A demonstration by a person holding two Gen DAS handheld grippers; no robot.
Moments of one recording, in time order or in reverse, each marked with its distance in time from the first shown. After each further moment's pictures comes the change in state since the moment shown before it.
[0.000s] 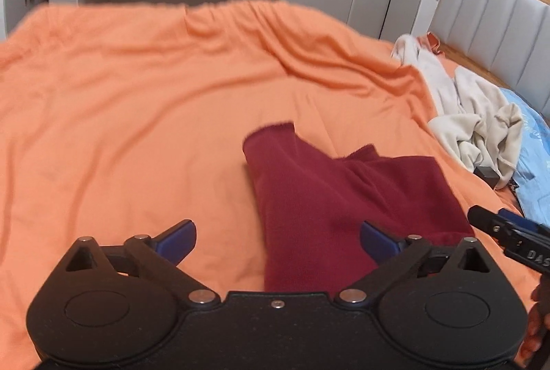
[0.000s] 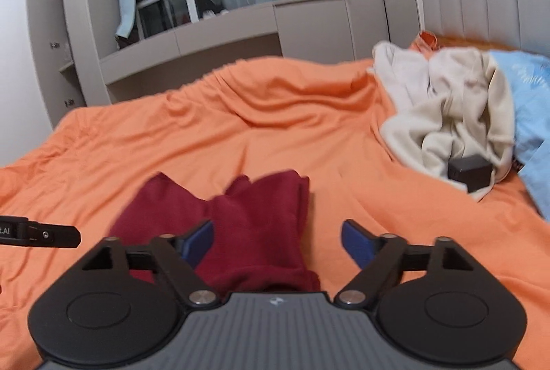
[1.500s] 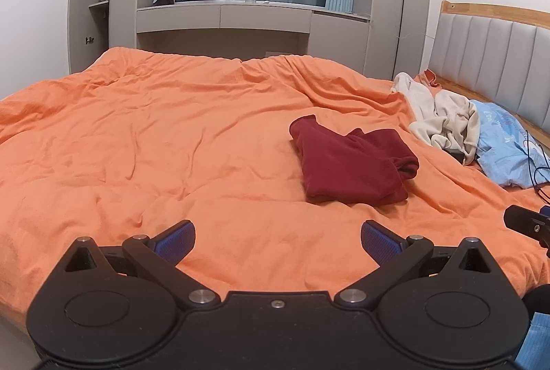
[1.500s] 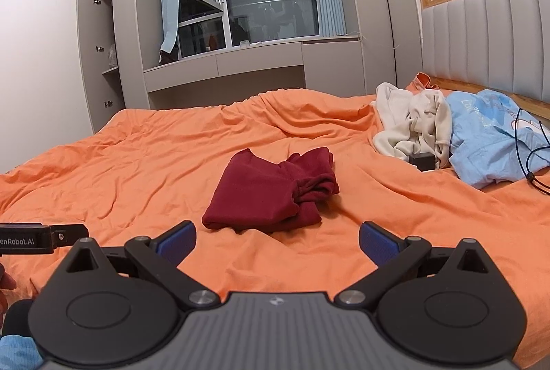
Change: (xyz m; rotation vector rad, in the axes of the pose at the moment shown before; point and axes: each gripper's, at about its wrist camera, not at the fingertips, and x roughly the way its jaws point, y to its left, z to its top) left arm -0.269 0.002 -0.188 -0.004 -0.194 0.122; right arm -0.279 0.068 -0.104 -0.073 -0.082 0.024
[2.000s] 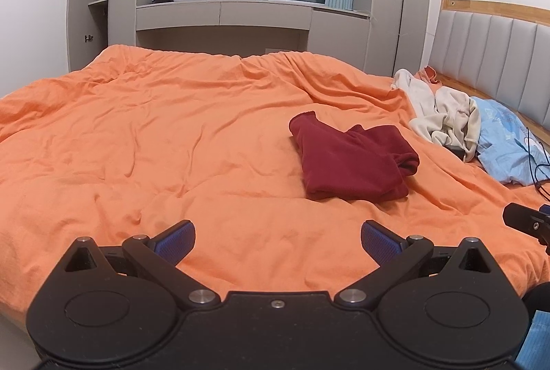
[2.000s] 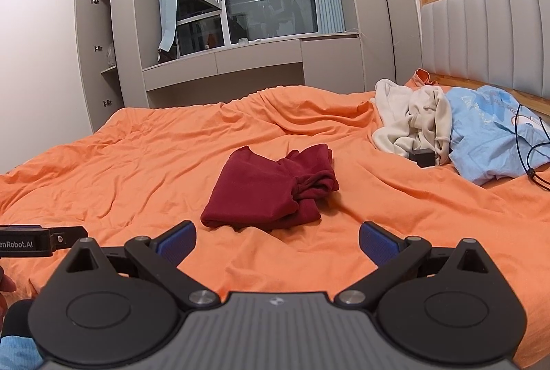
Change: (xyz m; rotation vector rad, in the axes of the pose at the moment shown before) left arm 0.002 0.002 -0.003 0.004 0.010 -0.001; right arm 0.005 -0.002 0.001 0.008 0.012 -0.001
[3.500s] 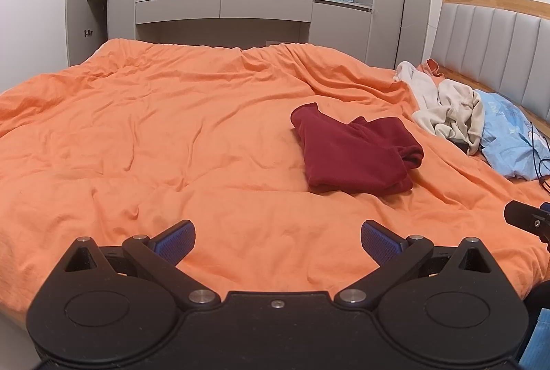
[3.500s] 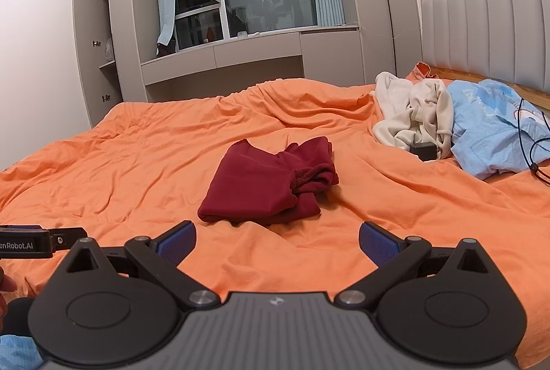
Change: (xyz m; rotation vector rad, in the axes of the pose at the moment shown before) left arm 0.013 0.001 -0.005 0.002 0.022 0.001; right arm 0.009 -0.004 -0.006 0.005 0.020 -0.001
